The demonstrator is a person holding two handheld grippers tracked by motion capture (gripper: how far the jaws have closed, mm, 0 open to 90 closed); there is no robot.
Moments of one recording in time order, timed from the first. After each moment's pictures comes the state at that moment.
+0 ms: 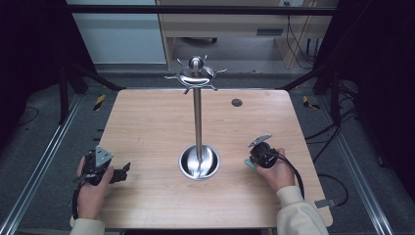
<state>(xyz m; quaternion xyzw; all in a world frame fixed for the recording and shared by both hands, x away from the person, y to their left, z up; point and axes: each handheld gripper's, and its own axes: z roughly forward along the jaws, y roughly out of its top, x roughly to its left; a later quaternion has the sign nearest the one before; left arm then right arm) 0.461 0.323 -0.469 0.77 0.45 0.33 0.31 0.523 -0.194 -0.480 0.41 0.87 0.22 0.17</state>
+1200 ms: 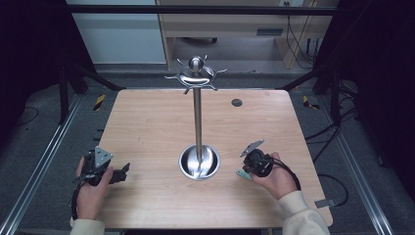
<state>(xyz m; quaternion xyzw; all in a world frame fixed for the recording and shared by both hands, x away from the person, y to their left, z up) 0.460 0.324 -0.469 0.77 0.46 0.33 0.31 0.486 -0.168 -0.448 0.33 0.91 0.21 0.13</state>
